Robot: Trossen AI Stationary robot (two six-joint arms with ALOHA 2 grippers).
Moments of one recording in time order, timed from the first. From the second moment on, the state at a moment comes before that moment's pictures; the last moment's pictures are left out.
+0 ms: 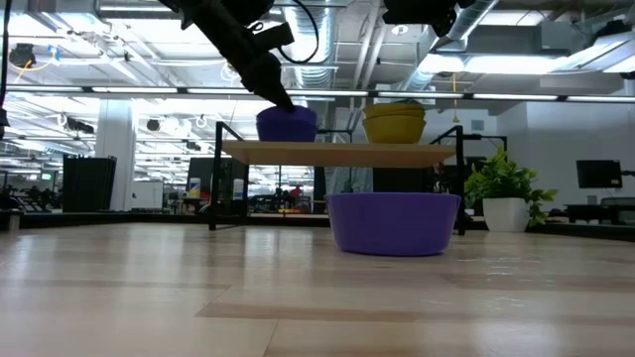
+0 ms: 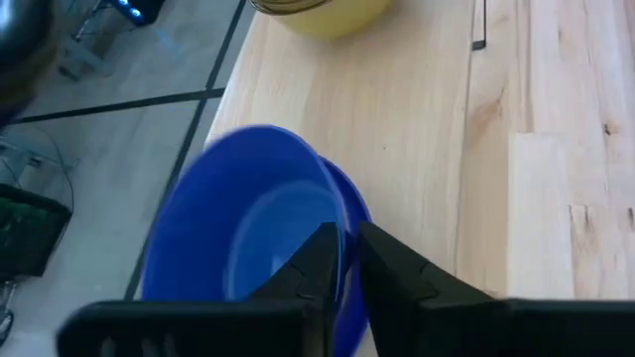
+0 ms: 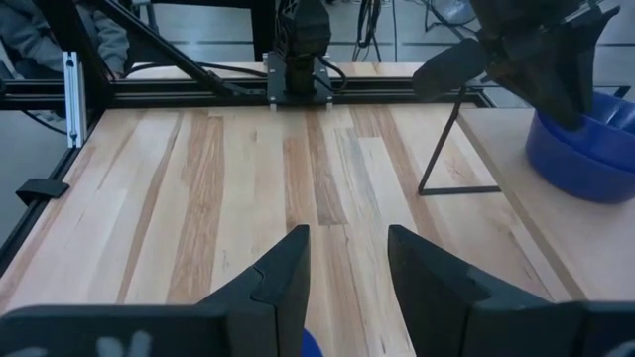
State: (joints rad) left arm 0.34 1.30 1.15 -0.33 -0.21 0.47; right arm 0.20 1.20 0.96 -0.21 0.26 0.03
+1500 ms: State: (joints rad) left arm -0.04 0.92 0.66 -0.12 0.11 0.07; right arm 0.36 1.20 0.96 -0.42 0.26 0.17
